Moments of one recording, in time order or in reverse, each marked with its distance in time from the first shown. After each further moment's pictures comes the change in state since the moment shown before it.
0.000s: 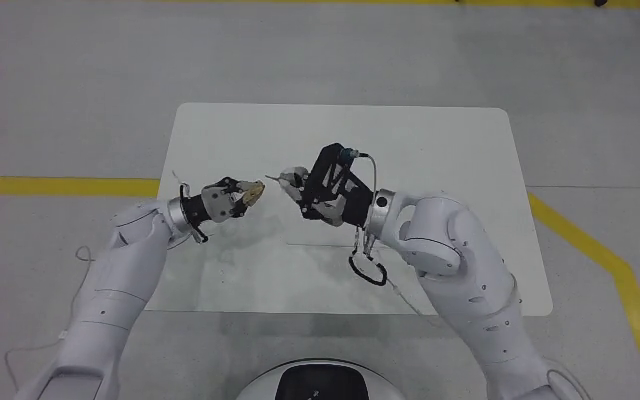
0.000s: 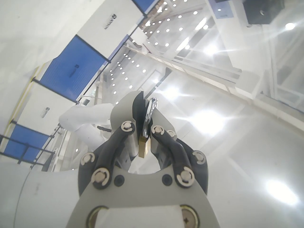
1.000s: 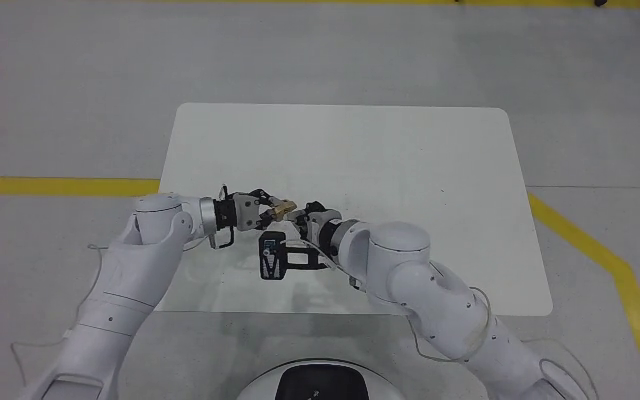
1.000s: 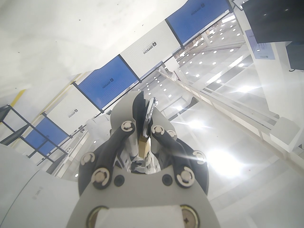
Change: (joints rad) left arm 0.016 0.013 0.089 -0.215 0.046 0.203 0.295; right arm 0.080 0.009 -0.265 -0.082 -0.592 -0.238 0.295
